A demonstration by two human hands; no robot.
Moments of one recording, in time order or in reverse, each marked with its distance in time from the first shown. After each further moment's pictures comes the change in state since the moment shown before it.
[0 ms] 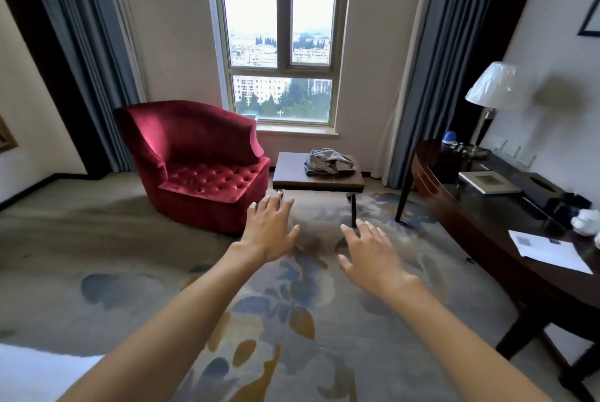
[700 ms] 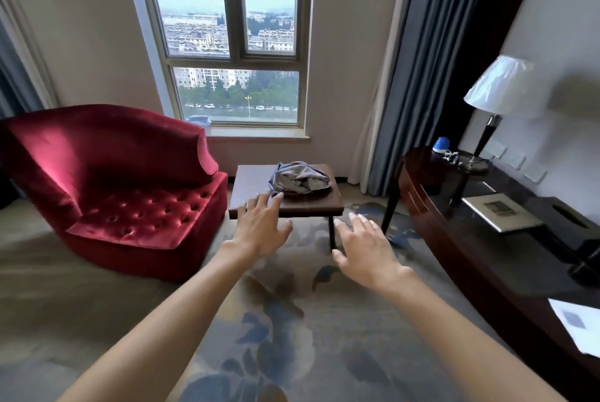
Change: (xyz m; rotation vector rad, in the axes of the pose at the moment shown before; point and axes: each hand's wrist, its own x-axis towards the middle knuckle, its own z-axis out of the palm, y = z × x) left_hand 0.434 -0.031 0.160 -0.081 -0.061 0.013; right_hand 0.403 0.173 0.064 -0.038 0.006 0.064
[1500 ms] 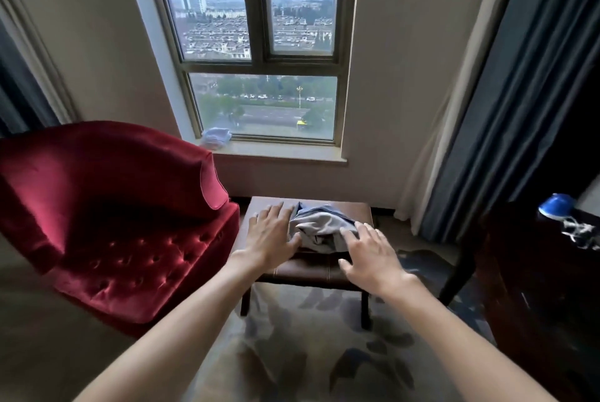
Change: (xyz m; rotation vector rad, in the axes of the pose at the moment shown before) left_hand 0.464 -0.058 0.157 0.061 -0.033 -0.110; right_hand 0.495 0.172 0.113 0.058 -0.064 -0.164
